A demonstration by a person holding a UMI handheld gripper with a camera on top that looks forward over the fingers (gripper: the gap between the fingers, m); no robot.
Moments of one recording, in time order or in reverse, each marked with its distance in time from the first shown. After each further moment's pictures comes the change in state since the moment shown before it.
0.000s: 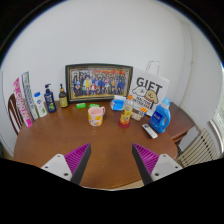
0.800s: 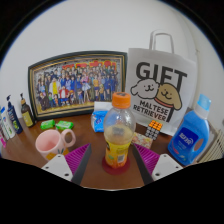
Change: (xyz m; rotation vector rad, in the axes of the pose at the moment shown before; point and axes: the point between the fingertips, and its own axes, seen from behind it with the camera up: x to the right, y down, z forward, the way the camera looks) arm 0.081 -0.076 0.364 0.105 -0.029 0.085
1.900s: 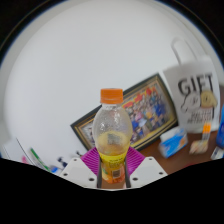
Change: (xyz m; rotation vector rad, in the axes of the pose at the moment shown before) arm -0.192 -0.183 -0.074 0.213 -0.464 0.426
